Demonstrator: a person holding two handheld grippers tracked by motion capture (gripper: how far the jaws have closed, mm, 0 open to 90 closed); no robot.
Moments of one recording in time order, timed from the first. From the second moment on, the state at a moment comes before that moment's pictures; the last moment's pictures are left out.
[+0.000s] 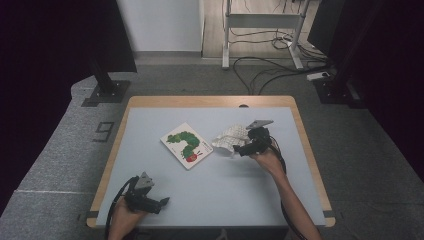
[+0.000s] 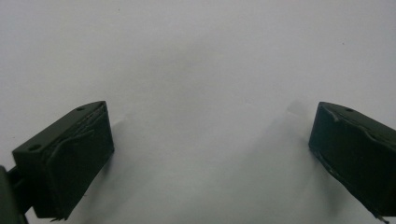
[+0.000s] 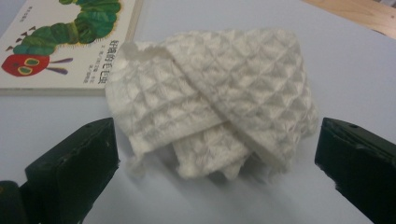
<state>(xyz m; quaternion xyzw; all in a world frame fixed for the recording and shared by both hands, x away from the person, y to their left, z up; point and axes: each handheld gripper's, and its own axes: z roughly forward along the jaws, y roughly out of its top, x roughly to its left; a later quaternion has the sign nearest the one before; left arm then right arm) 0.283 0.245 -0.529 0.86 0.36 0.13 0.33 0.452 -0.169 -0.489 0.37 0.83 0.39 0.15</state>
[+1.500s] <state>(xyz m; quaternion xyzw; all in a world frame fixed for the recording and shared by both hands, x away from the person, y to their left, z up) 0.283 0.245 -0.529 0.86 0.36 0.13 0.33 0.490 -0.151 -0.498 0.39 0.84 0.34 0.14</state>
